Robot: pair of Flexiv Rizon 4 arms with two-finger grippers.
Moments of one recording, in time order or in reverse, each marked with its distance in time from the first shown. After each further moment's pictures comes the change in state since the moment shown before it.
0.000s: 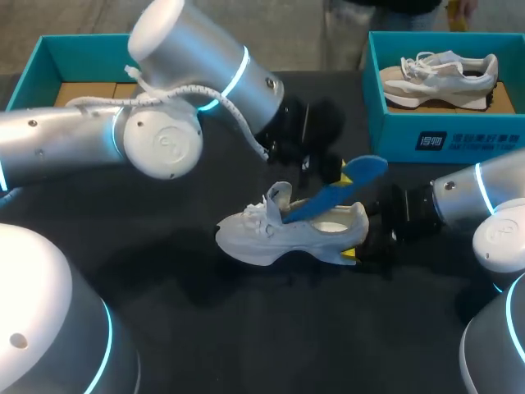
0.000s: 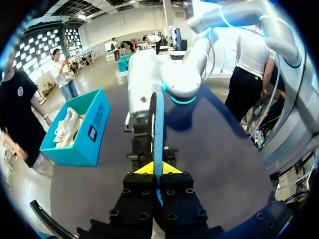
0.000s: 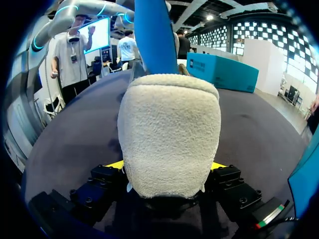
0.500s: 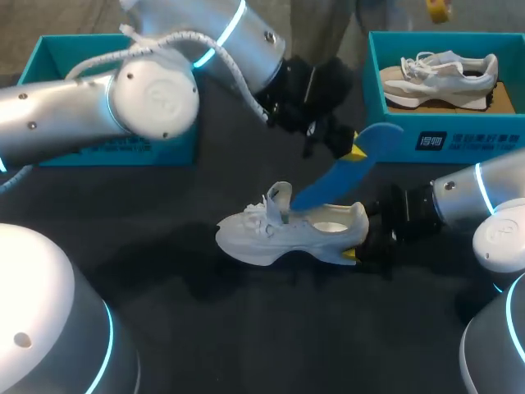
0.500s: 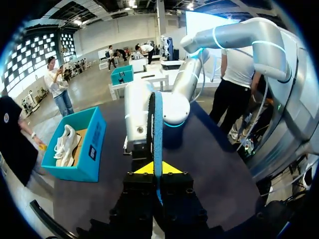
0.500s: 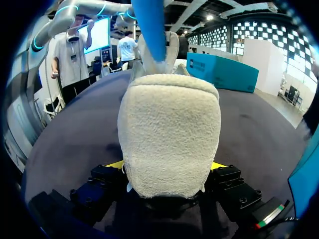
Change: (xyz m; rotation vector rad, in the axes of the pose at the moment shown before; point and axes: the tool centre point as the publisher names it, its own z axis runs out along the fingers) left arm 0.003 -0.059 -0.042 0.079 0.079 0.022; right arm 0.000 0.000 0.000 0.000 0.000 0.000
